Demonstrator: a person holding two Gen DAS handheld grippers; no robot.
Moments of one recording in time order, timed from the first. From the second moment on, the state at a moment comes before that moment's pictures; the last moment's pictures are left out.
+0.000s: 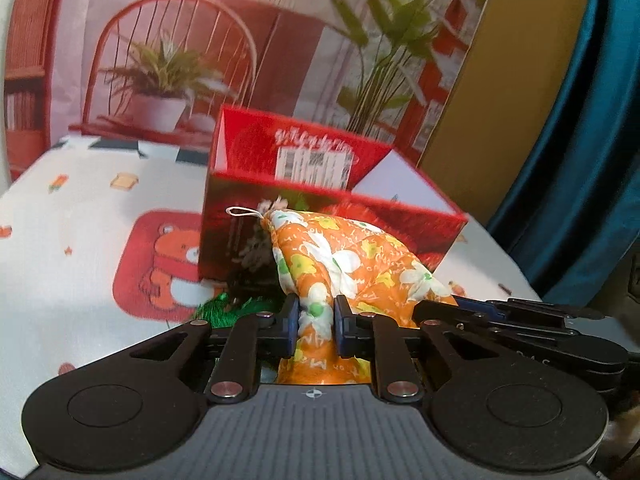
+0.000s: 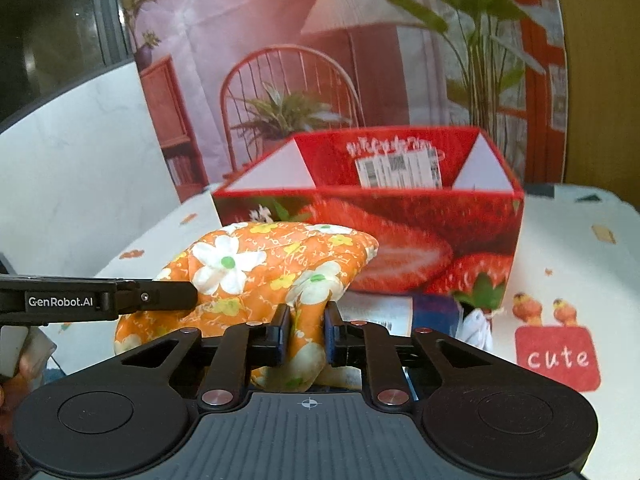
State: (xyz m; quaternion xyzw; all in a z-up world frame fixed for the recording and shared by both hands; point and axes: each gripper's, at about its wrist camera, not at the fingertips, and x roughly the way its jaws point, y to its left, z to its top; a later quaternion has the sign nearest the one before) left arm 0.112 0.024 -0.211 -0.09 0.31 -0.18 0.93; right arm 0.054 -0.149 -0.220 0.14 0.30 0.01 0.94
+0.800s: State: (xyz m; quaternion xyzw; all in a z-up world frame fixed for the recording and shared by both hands) left arm 0.218 0.010 -0.135 -0.05 0.23 -0.18 0.95; right arm 0.167 -0.183 -0.140 0.06 0.25 0.01 0.97
